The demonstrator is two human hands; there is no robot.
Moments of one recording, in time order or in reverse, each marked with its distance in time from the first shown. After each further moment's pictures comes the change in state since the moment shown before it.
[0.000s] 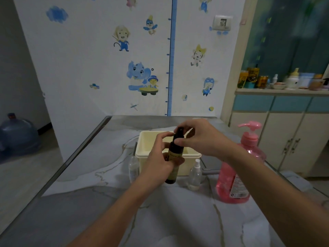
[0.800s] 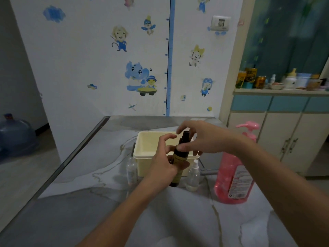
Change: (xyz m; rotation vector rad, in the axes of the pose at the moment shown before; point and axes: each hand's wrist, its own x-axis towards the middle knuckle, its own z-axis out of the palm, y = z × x) left_hand 0.004 -0.010 0.016 -0.023 -0.019 -0.020; right_hand 0.000 -0.001 -0.021 -0.139 -0.282 0.075
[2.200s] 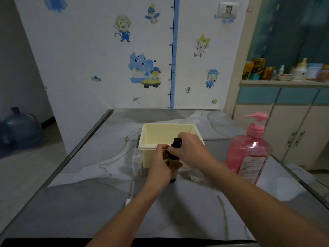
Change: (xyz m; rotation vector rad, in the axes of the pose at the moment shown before) left_hand -0.011 -0.043 -0.004 -0.038 0.176 -0.078; right_hand 0.035 0.011 0.096 -0.027 0.367 0.110
